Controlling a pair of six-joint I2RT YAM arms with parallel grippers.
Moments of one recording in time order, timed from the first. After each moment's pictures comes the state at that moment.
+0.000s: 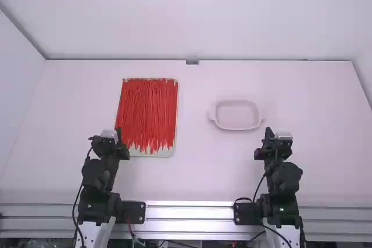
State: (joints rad) left arm 0.00 0.01 0.01 -0.10 0.00 0.00; right arm 0.00 0.01 0.01 -0.10 -0.02 0.00
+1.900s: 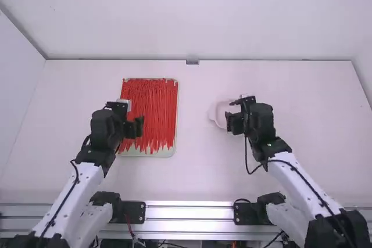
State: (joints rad) left arm -0.02 0.95 0.47 -0.11 0.16 -0.03; right arm 0.27 1.14 0.54 -0.03 -0.06 -0.01
